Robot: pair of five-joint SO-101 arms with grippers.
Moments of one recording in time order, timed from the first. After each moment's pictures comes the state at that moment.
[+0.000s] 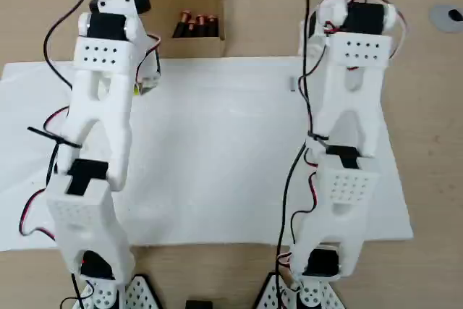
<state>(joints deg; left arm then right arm) 3.3 21.6 -34.8 100.1 5.0 0.0 34.1 -60.1 101.8 -8.7</state>
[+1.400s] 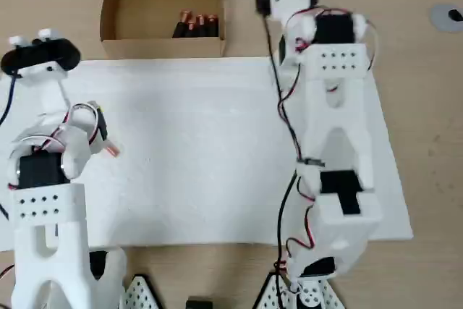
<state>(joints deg) -11.4 -48.9 40.0 59.9 -4.8 -8.7 13.1 -27.6 101.8 -1.7</state>
